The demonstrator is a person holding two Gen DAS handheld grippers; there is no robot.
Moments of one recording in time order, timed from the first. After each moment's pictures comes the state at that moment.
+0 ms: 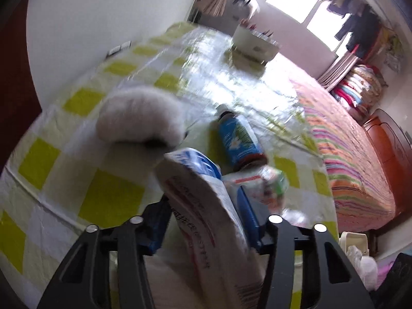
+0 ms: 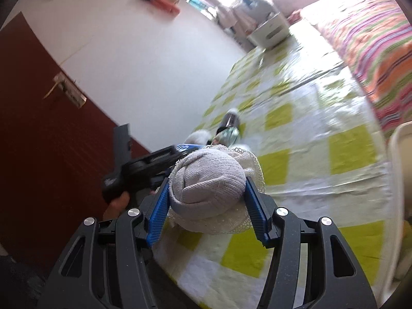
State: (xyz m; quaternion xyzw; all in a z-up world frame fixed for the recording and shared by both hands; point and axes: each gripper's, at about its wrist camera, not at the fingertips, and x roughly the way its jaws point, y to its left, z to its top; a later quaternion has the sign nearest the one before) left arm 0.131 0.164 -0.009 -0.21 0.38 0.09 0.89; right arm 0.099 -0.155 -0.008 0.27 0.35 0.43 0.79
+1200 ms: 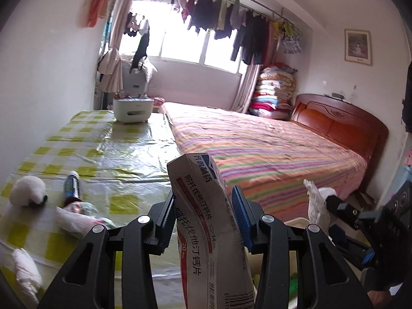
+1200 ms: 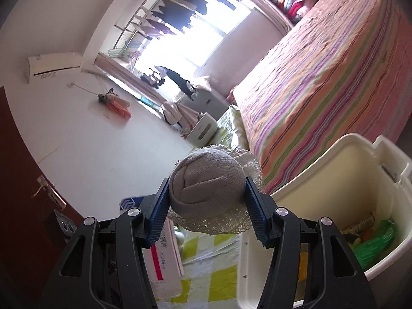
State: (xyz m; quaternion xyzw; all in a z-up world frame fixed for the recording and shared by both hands) left arm 0.105 -0.054 0.046 -0.07 0.20 -0.09 0.97; right arm 0.071 -0.341 -0.006 0.41 0.20 0.22 0.86
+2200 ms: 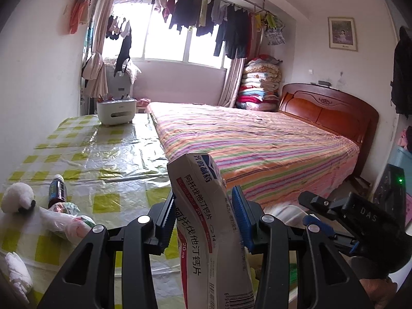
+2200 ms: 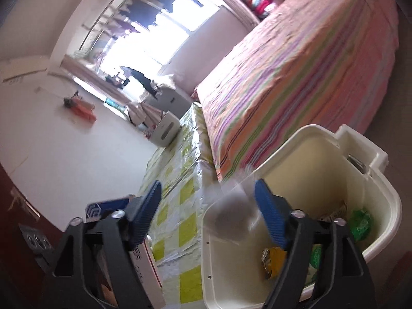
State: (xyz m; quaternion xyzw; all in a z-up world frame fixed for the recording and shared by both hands) left arm 0.093 -0.083 0.037 -0.03 0.20 -0.13 0.97; right arm 0.087 -0.348 -0.033 0.42 0.25 0.13 0.86
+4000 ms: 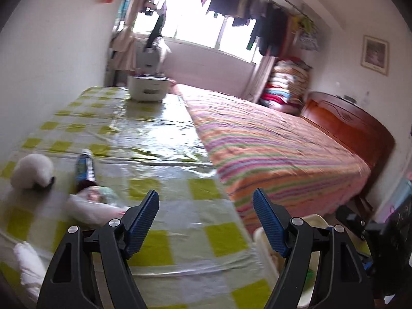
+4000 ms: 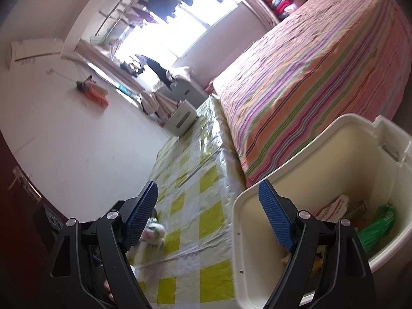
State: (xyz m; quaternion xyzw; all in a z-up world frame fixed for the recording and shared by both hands) left arm 0.114 -0.002 0.031 -0.11 0.24 -0.06 0.96; right arm 0.096 -0.282 -0.021 0.37 0.26 0.18 0.88
